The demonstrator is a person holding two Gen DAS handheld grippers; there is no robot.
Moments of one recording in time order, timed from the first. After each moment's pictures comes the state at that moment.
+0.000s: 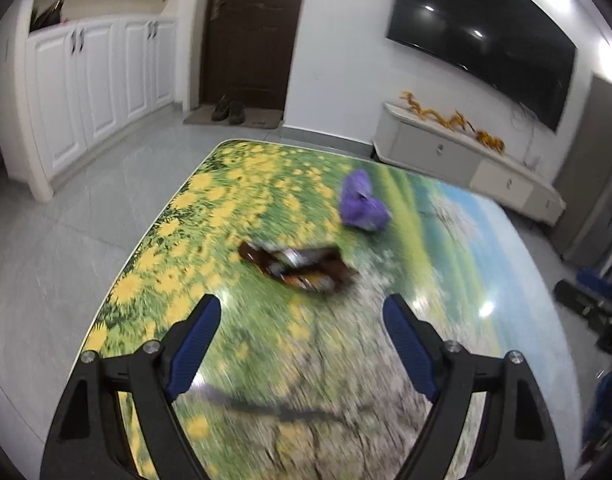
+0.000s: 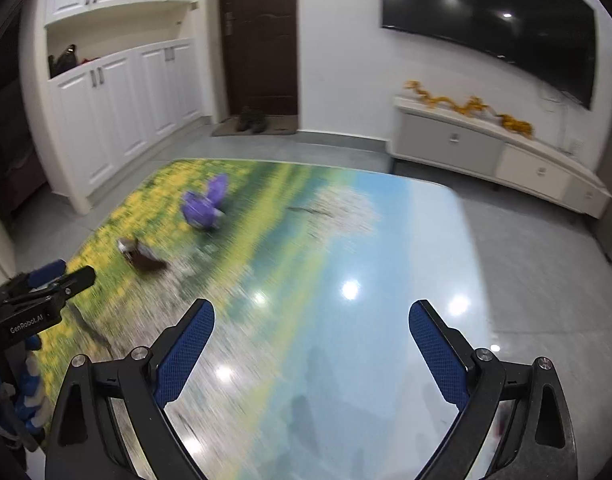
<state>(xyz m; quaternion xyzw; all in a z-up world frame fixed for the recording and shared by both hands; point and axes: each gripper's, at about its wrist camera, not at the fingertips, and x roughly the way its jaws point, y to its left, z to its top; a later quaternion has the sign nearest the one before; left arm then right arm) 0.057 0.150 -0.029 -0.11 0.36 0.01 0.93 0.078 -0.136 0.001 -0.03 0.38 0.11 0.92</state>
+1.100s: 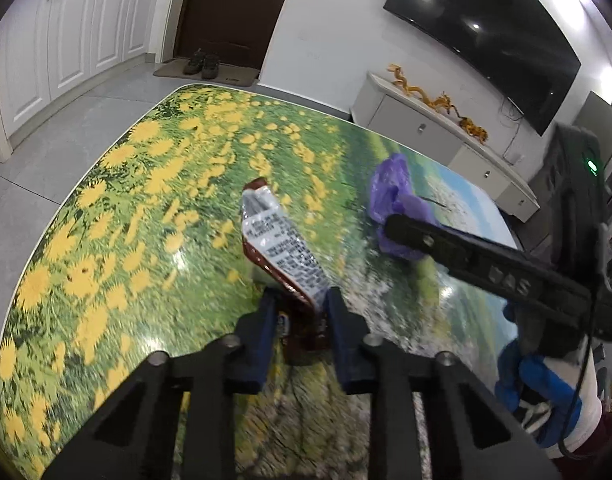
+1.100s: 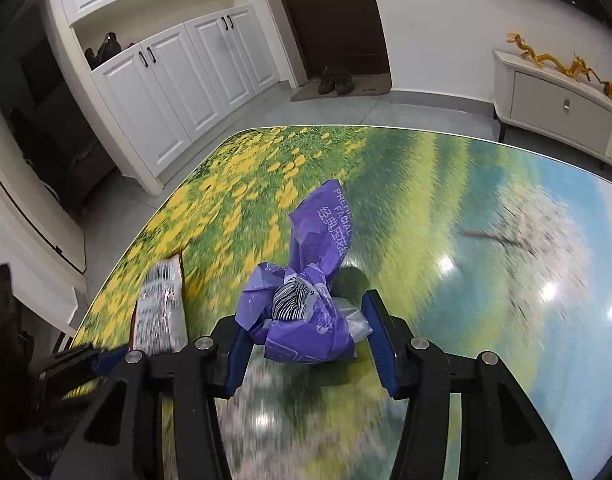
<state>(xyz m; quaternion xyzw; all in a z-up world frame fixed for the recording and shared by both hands) 0.104 0.142 -0.073 -0.16 0.42 -0.06 0.89 0.197 -0.041 -0.077 0.02 0.45 0.25 0.86</state>
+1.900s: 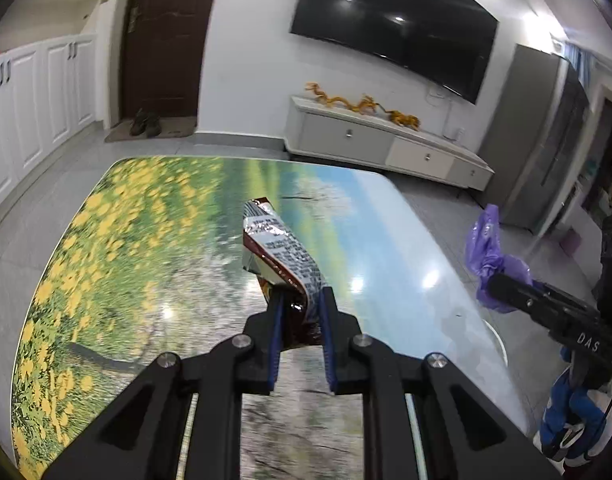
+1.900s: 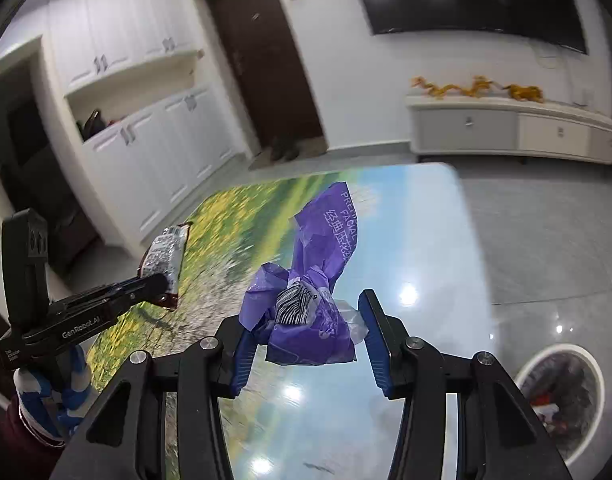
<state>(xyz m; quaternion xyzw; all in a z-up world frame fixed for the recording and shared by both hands) -0.005 0.026 0.016 -0.06 0.35 -0.14 0.92 -0.014 -0.226 0.016 0.09 0.35 0.15 0.92</state>
